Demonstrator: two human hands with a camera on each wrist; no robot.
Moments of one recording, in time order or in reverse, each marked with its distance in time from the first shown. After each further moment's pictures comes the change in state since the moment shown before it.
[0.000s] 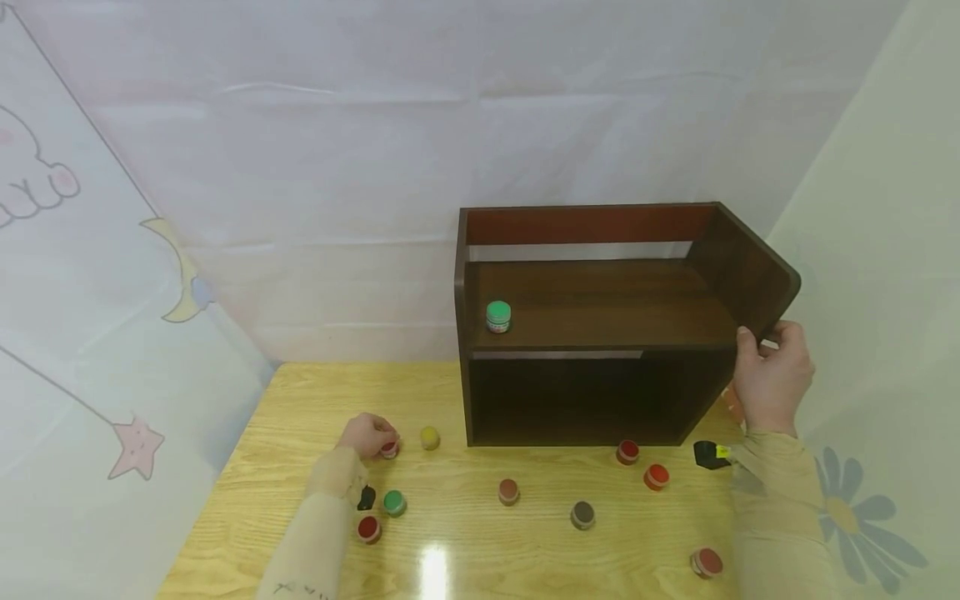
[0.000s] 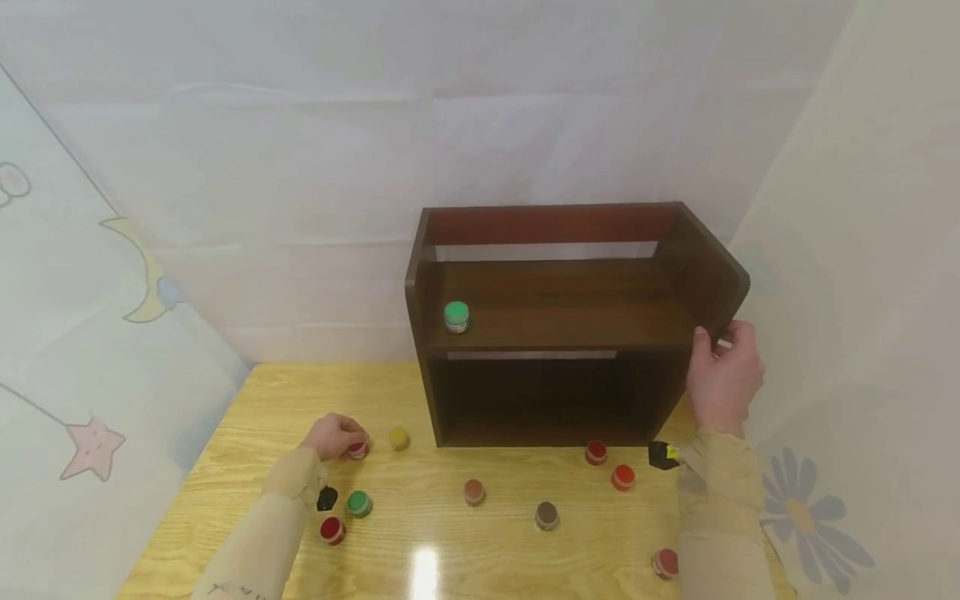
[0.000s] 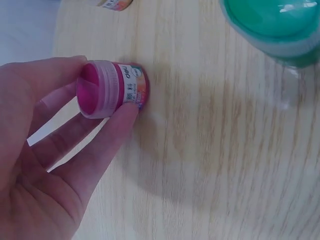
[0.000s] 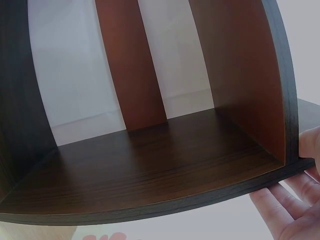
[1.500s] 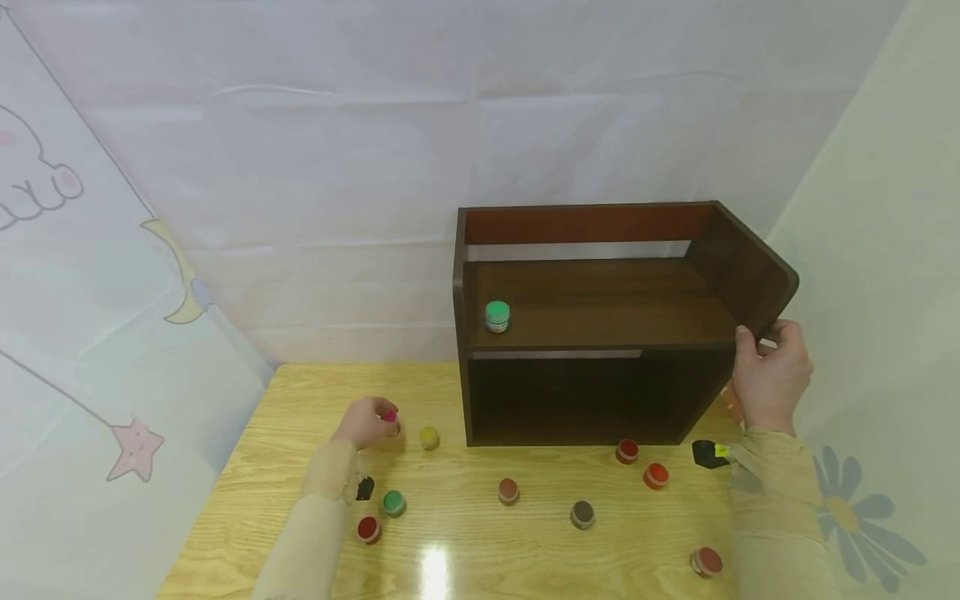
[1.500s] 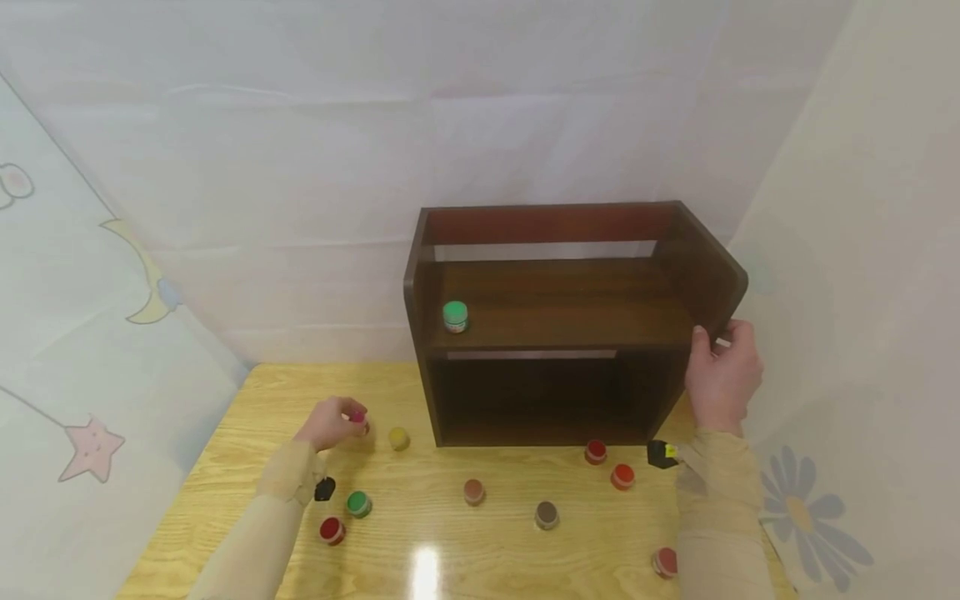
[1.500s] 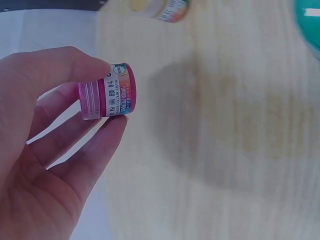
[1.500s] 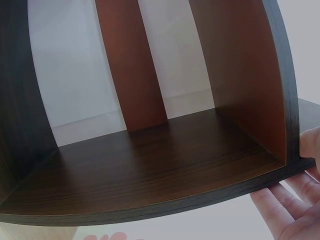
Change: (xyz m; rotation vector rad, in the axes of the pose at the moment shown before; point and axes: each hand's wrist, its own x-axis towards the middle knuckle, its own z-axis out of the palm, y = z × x) left_hand 0.005 0.019 -0.018 -0.035 0.020 0.088; right_hand -0.002 -0.001 0.000 0.005 -0.001 0.007
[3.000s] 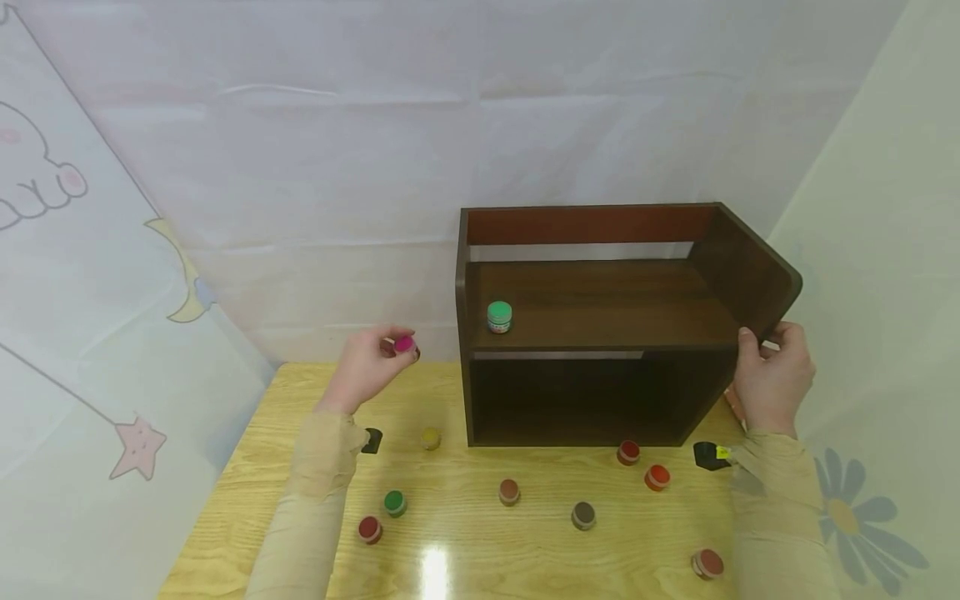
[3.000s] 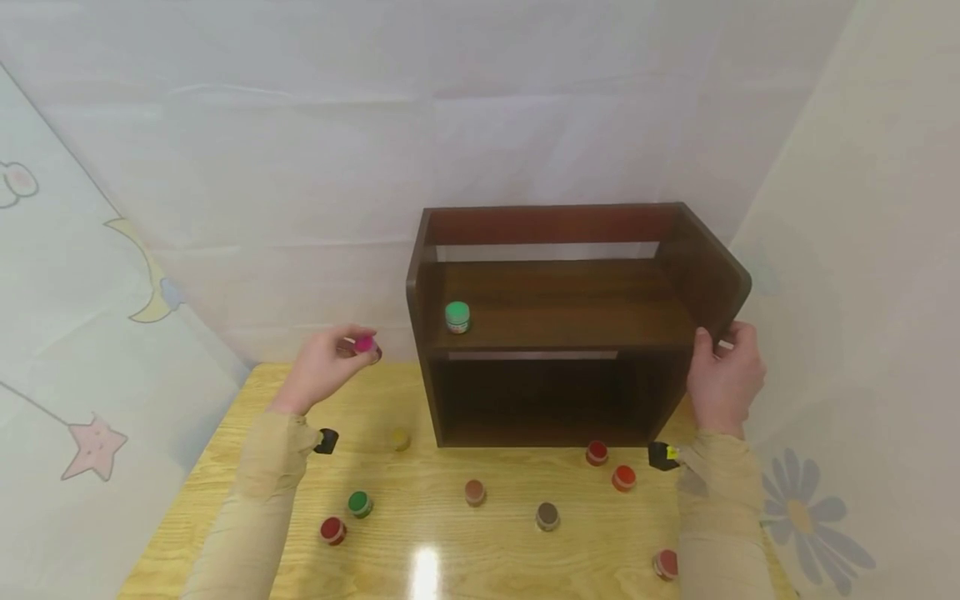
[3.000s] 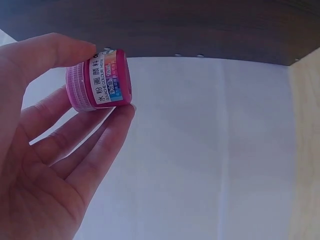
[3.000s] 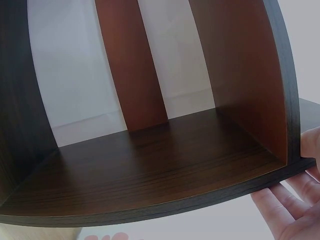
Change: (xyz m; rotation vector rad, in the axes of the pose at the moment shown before) left_hand -0.021 0.127 -0.077 -0.056 0.243 0.396; right_hand 0.000 0.001 0.001 -0.003 -0.004 0.010
